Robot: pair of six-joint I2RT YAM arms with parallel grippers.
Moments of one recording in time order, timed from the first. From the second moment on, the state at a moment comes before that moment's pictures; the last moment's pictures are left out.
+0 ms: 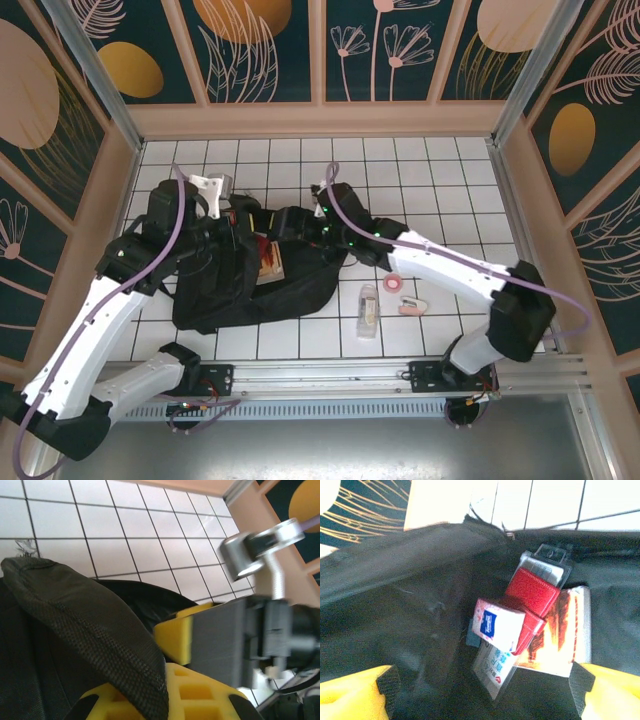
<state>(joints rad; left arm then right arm) -0.47 0.98 1.20 -0.82 0.25 -0.46 0.90 1.47 1.16 -0.21 -0.14 0.96</state>
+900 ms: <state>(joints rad) -0.47 1.00 1.10 -0.71 0.37 -0.48 0.63 1.37 0.85 -0.85 0.10 0.81</state>
